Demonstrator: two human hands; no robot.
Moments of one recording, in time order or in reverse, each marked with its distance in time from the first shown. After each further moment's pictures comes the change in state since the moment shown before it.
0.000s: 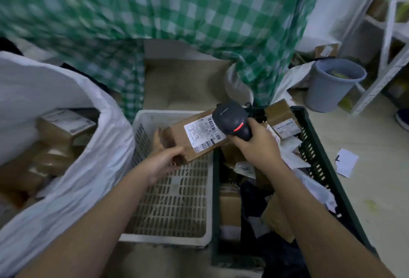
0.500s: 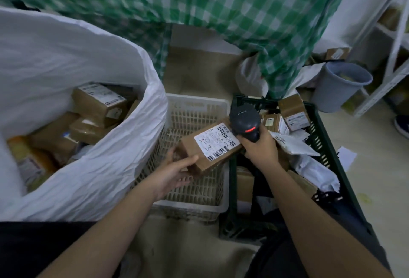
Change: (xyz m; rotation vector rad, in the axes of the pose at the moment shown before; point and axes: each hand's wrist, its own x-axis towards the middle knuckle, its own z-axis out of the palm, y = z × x) left_hand -0.079 -0.058 -0.058 -0.126 -0.132 -0.128; right_hand -0.060 -0.027 0.052 0.222 0.022 0.200
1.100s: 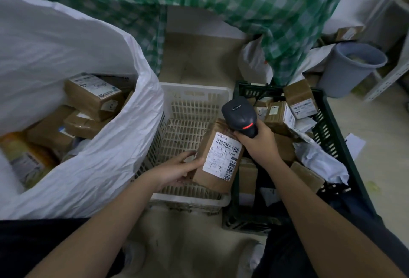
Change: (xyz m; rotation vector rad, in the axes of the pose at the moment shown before) left_hand 0.022 -0.005 -0.005 0.492 -0.118 -0.161; right_hand 0.011 0.019 0.010 0.132 -0.106 -0.119
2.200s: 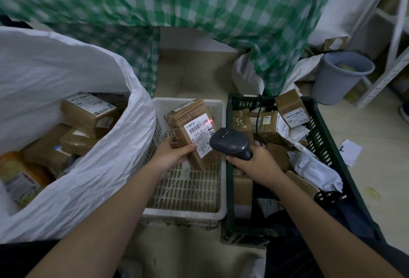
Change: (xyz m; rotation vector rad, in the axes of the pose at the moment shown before) left_hand 0.049 0.032 -0.013 -0.343 0.338 0.242; right_hand -0.023 -0.009 -0.027 -0.084 -0.257 0.121
